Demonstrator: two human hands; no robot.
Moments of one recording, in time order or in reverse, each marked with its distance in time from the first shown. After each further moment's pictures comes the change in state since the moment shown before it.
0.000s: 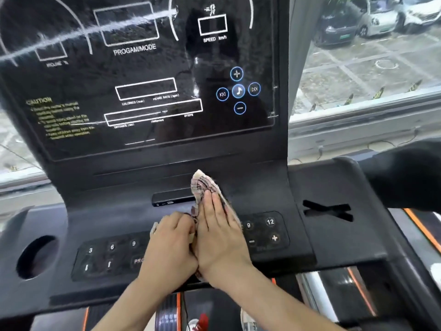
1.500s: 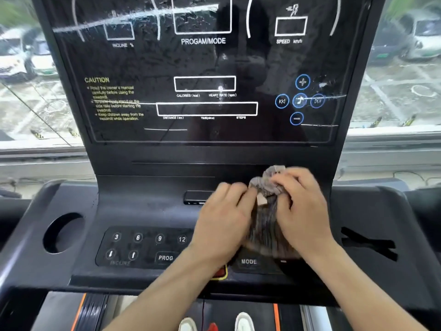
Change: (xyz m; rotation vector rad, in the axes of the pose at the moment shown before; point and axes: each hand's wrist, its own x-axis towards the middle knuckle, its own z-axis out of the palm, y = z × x) left_hand 0.057 0.032 -0.006 0.135 0.364 0.252; right_hand 0.036 0.080 -0.061 0.444 0.697 0.008
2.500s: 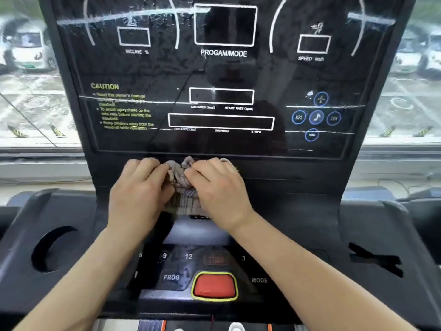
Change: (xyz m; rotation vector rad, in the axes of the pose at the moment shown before) left_hand -0.007 -0.154 -0.039 0.204 0.145 -0.146; right_hand 0.055 -0.084 0.109 -0.139 -0.026 -0.516
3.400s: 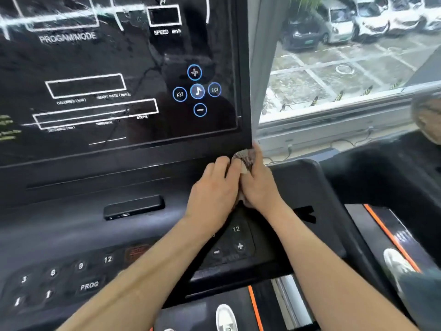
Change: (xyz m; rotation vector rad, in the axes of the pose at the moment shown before) left_hand 0.025 0.251 0.057 -0.204 -0.306 0.175; right_hand -0.130 0.141 -0.103 0.494 -0.188 1.066
